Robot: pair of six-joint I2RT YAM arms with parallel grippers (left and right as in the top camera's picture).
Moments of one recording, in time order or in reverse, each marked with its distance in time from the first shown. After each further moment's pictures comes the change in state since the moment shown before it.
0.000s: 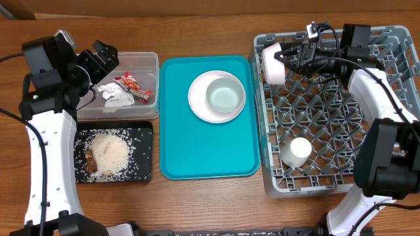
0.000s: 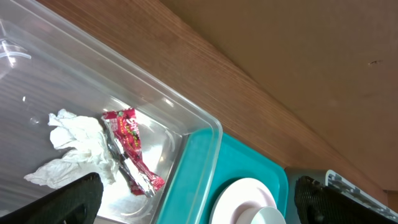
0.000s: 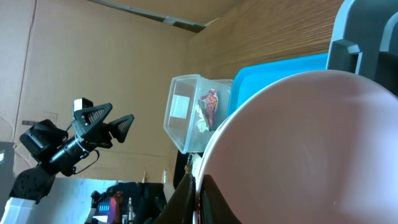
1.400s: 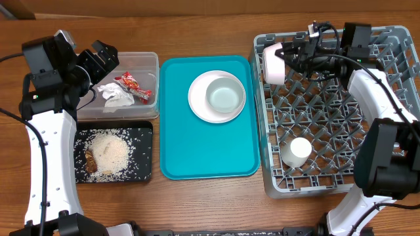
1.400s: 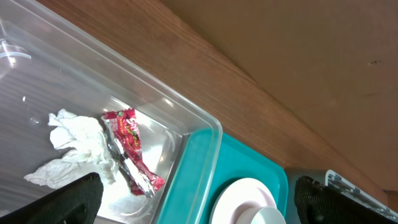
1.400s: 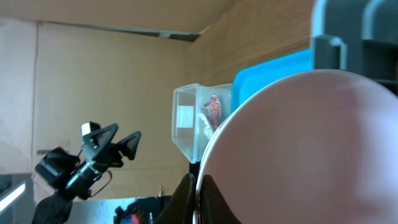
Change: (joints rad) left arm 0.000 0.000 0.000 0.000 0.000 0.000; right arm -0.001 0.000 -0.012 0.055 0.039 0.190
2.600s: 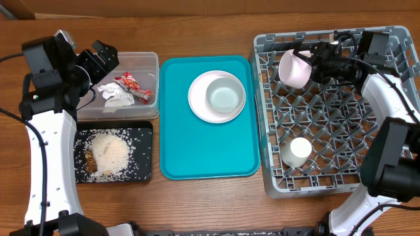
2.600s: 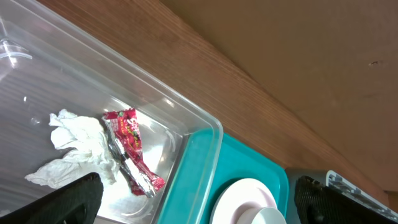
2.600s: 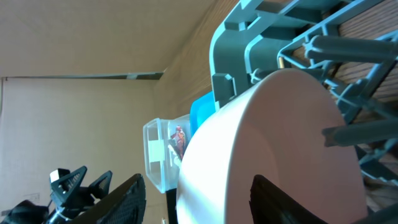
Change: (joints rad) left arm 0.000 0.000 0.000 0.000 -0.002 0.000; right arm -0.106 0.000 -0.039 -0.035 0.136 -0.012
